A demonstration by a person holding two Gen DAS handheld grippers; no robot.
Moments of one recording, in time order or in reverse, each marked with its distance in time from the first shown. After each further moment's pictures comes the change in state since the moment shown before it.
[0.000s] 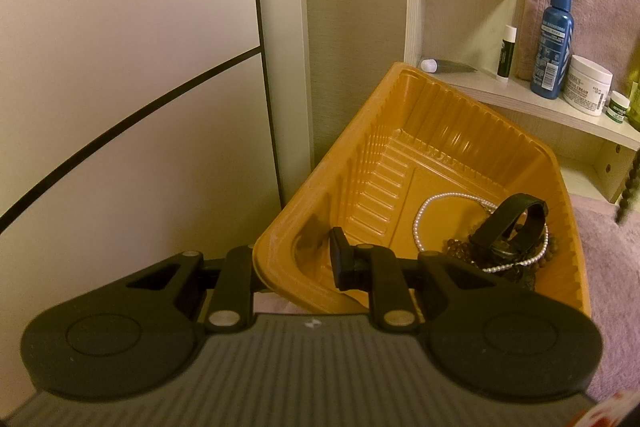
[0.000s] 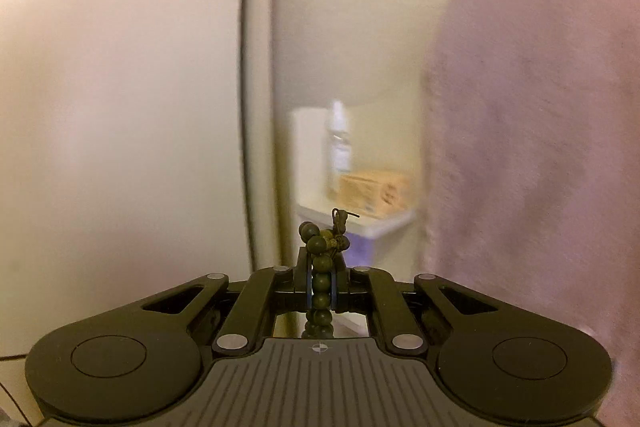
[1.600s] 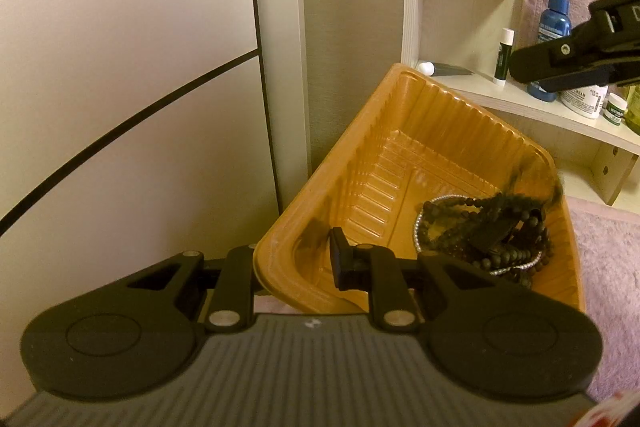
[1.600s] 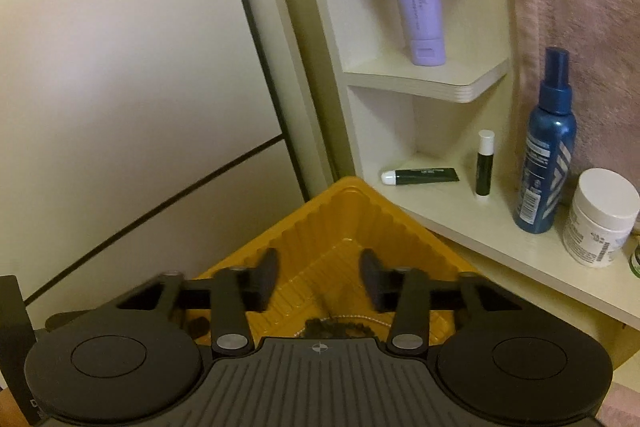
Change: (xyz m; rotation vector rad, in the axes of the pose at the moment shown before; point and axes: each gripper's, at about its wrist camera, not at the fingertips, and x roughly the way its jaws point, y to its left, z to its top) left arm -0.002 0.003 0.001 0.000 -0.003 -0.011; right arm 0.127 0.005 -0.142 0.195 0.403 0.085
